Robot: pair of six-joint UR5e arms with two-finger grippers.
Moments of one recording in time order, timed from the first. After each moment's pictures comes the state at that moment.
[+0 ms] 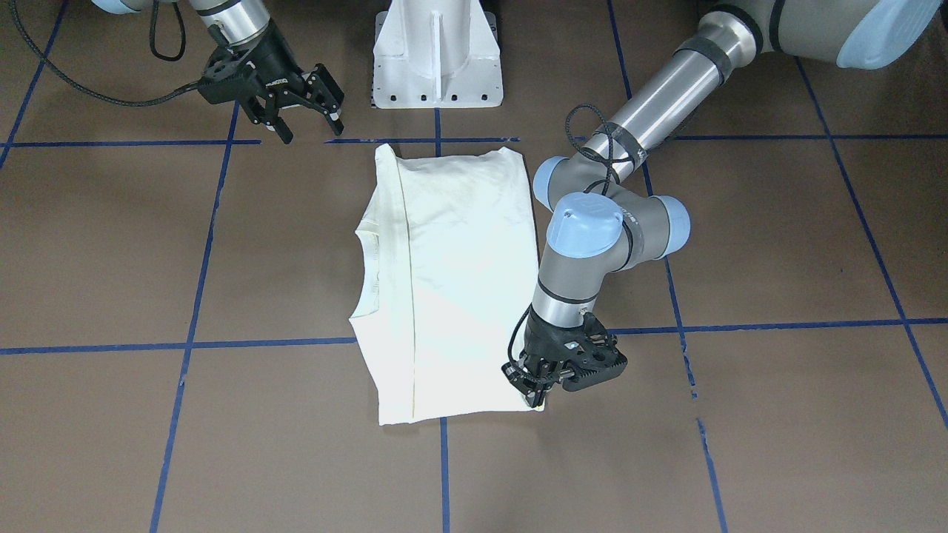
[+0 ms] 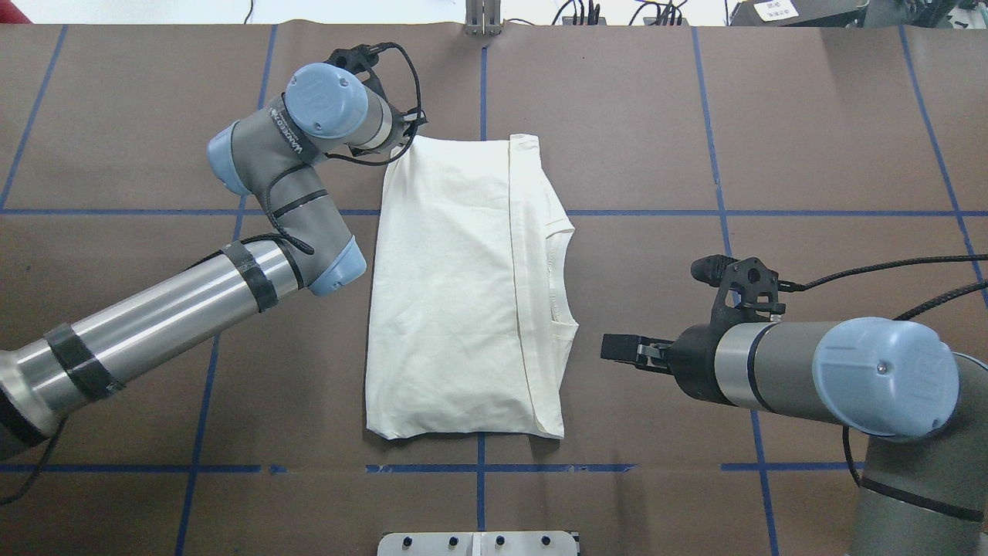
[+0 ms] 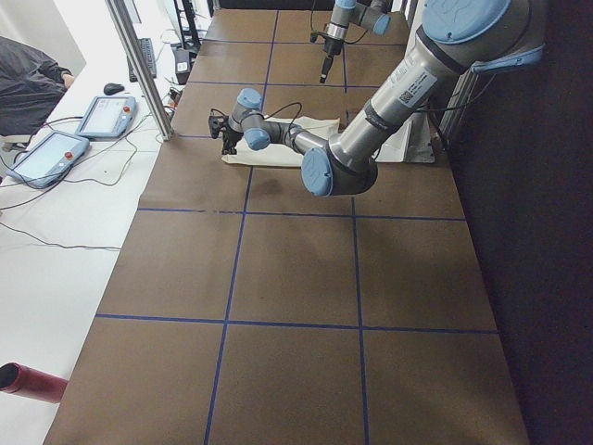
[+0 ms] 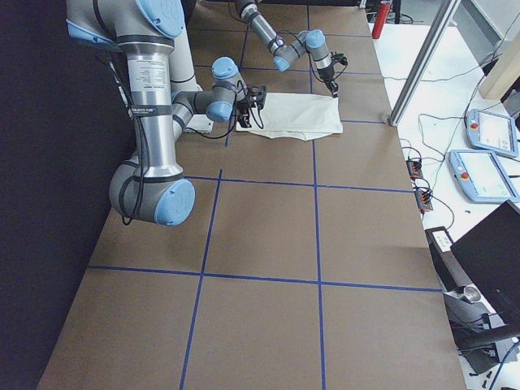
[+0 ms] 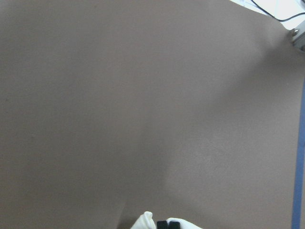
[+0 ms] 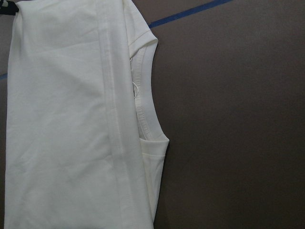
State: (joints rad) left arm -0.73 -2.45 -1.01 -2.27 -1.67 -1.46; right arm 0.37 -1.46 2.20 -1.20 1.64 1.53
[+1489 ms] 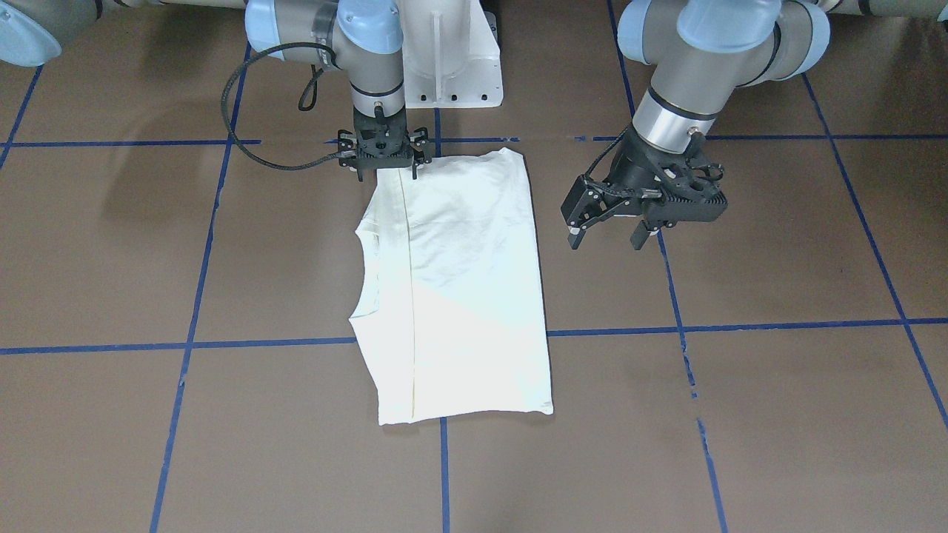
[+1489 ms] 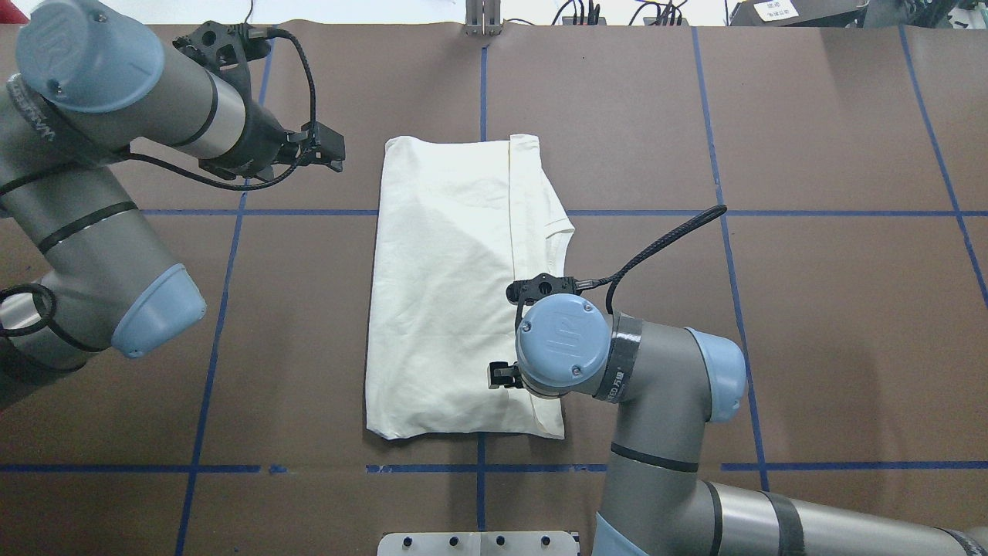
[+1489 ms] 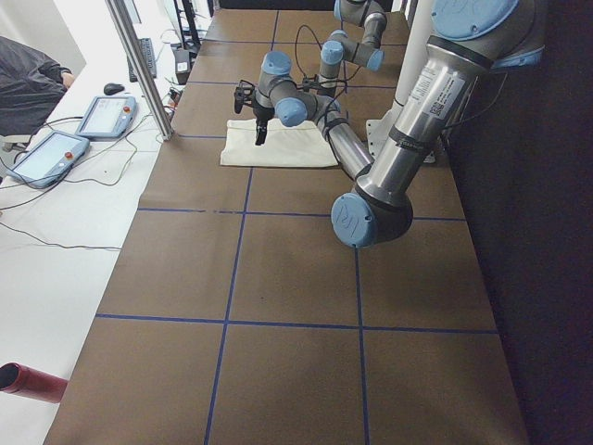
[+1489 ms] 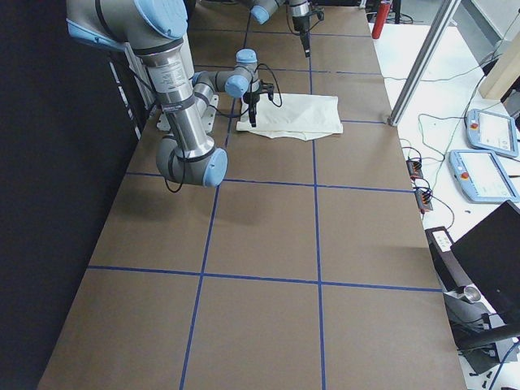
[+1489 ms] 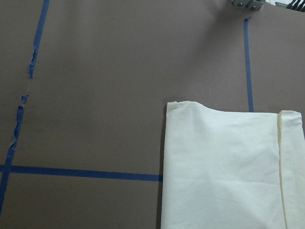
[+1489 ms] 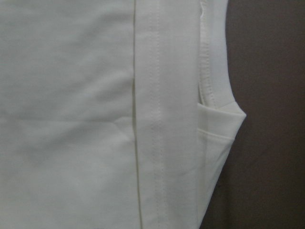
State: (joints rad) left arm -0.81 -2.07 -1.86 -1.74 -1.95 -1.18; right arm 0.32 -0.97 1.77 -1.67 1.73 1.27
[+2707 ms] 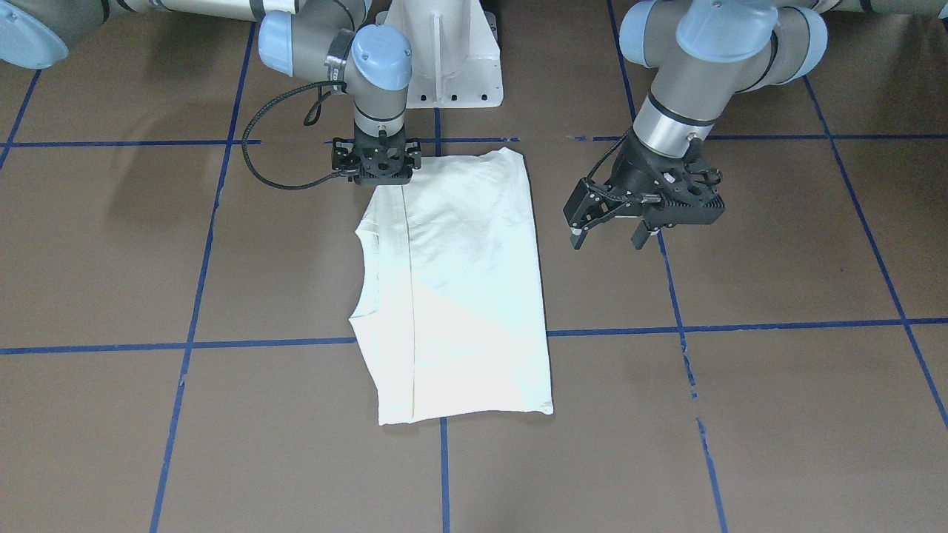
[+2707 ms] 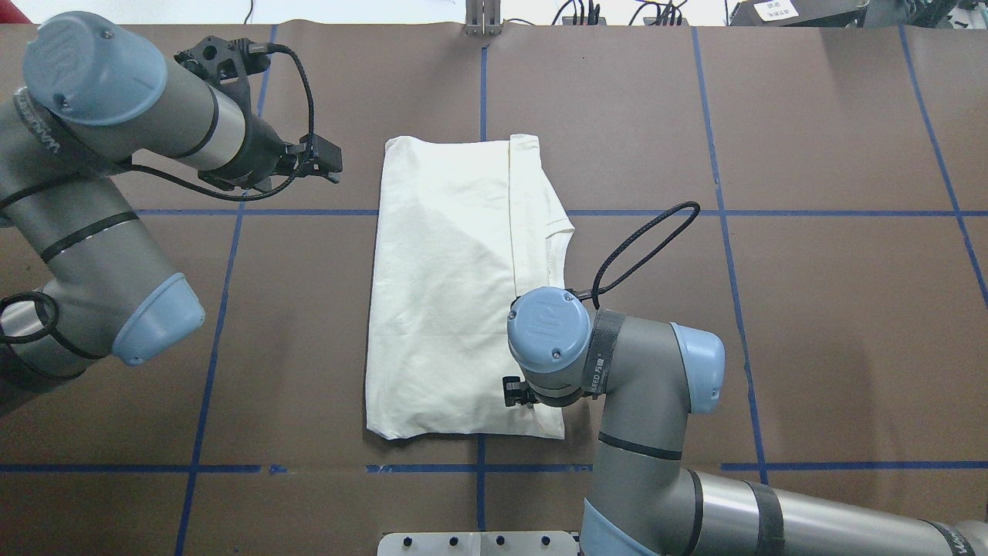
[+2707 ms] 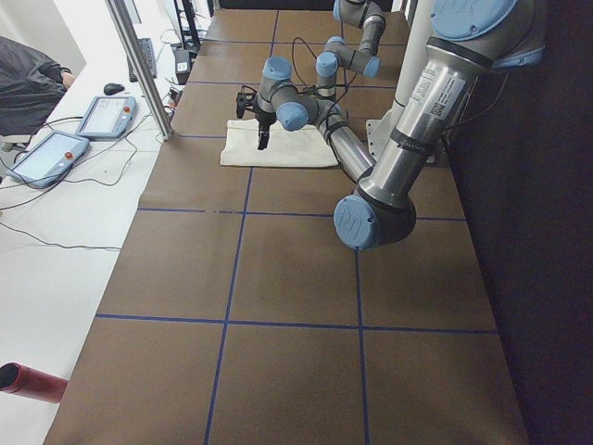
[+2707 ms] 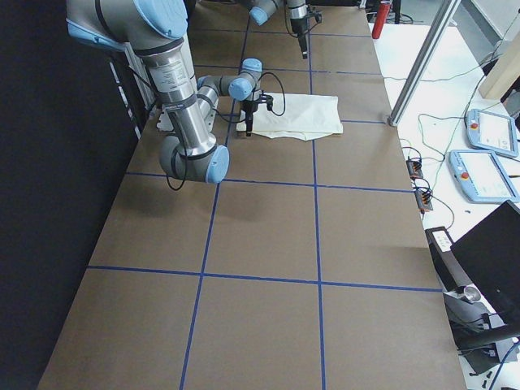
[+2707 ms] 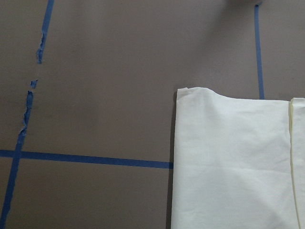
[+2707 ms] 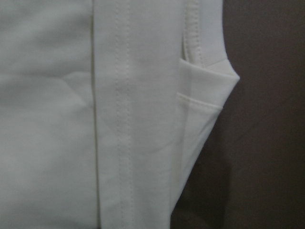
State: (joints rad) left arm -0.80 -2.06 -1.85 -1.75 -1.95 -1.18; right arm 0.33 -0.96 1.73 -1.77 1.82 1.20
